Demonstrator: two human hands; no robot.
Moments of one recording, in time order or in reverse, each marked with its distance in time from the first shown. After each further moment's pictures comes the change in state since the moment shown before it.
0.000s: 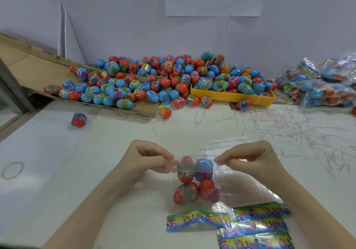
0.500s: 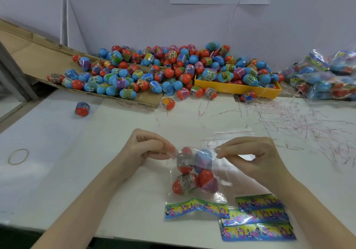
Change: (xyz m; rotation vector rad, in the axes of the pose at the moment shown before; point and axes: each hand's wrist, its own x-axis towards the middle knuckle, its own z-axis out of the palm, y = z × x) left_hand 0.002 -0.006 -0.011 -0.014 -0.109 0.045; right_hand -0.004 -0.002 0.014 -0.318 0.081 -0.256
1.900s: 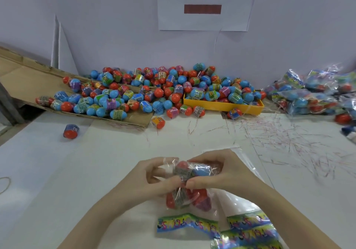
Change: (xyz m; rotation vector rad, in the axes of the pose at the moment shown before) left_hand -0.012 0.016 0.029 0.257 -0.010 -0.137; right_hand 0.022 -0.014 0.010 0.239 -0.270 0.451
